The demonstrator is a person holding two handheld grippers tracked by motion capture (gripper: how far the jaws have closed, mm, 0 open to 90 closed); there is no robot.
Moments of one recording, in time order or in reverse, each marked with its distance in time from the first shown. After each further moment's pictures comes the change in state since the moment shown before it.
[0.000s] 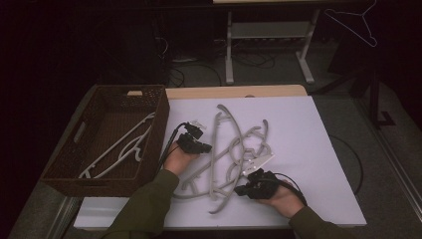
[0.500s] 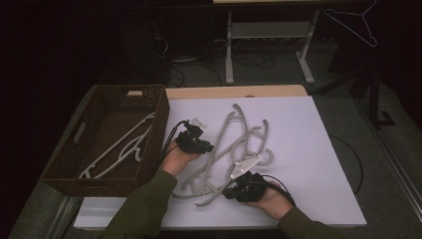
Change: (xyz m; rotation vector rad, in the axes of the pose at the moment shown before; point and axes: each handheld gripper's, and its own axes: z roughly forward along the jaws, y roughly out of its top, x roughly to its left) left arm -0.013 0.005 -0.024 -0.031 0.025 0.057; right arm 0.016 0.016 0.017 -0.012 0.033 -0.050
